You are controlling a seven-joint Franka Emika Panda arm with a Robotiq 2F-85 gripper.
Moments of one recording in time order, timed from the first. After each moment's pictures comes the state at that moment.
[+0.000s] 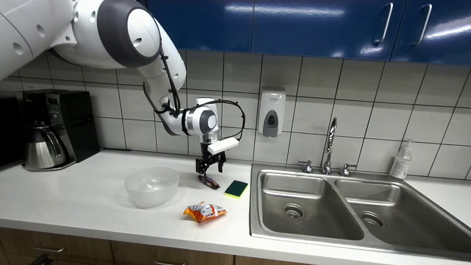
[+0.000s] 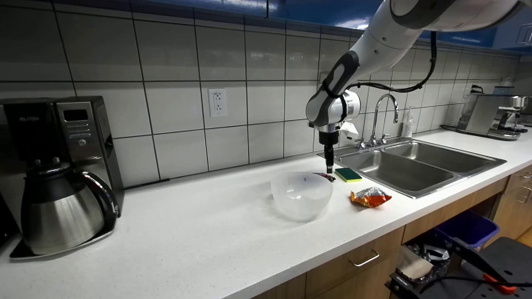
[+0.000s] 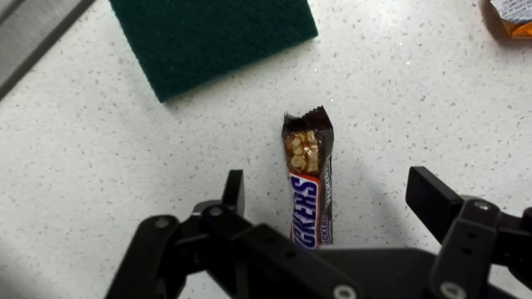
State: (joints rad) arm -0.23 0.91 -0.03 -1.47 -0.14 2.42 -1.11
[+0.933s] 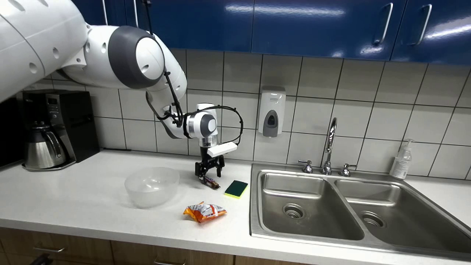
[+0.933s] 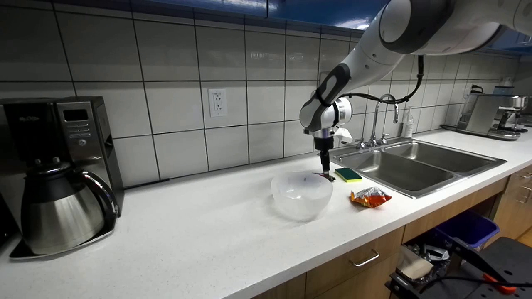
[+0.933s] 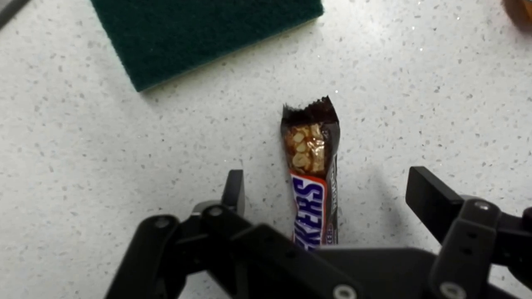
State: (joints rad) arm -0.22 1.03 -0.03 -1.30 -0.15 2.30 -1.11
